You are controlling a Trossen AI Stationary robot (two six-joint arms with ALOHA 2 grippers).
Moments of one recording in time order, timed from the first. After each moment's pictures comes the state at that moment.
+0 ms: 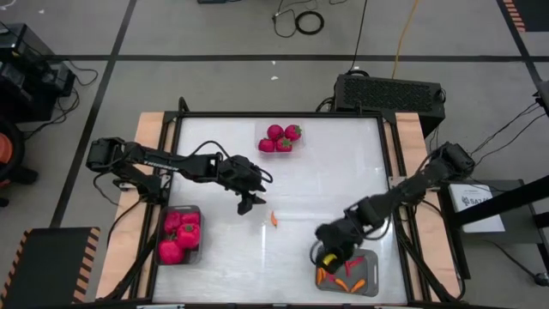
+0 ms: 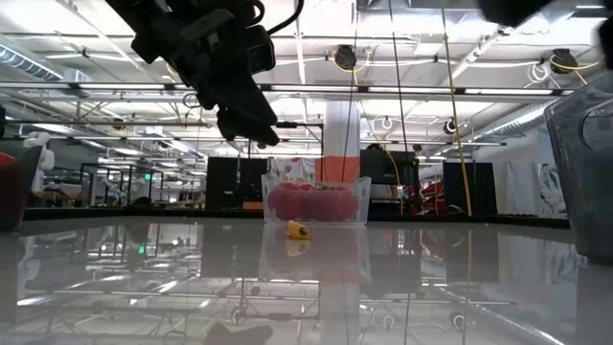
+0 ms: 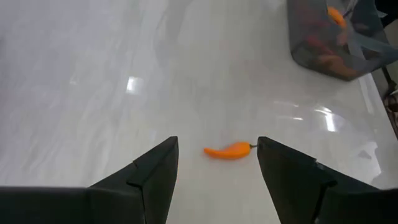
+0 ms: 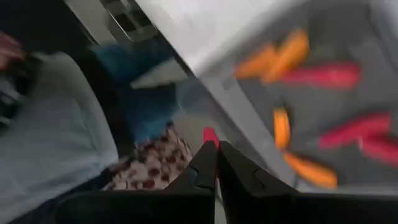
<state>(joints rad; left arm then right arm) 0.03 1.47 0.83 -0.07 0.23 -0.19 0.50 1.54 1.08 -0.49 -0.46 1.46</state>
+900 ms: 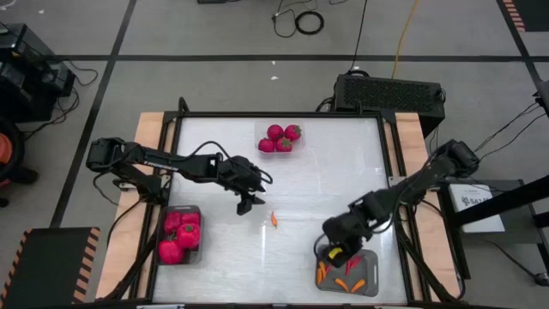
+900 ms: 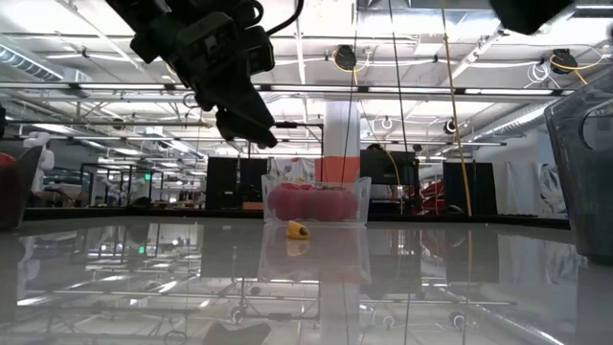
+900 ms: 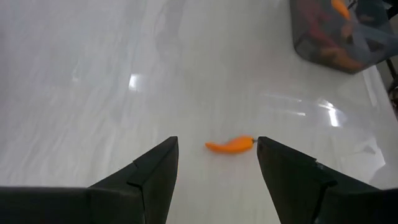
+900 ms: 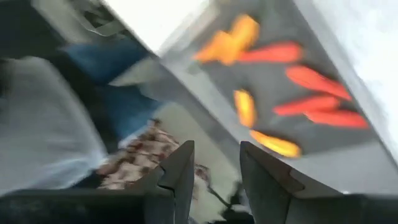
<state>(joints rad) 0.03 1.47 0.83 -0.08 0.23 -0.18 0.49 1.48 1.08 -0.66 -0.48 1.47</state>
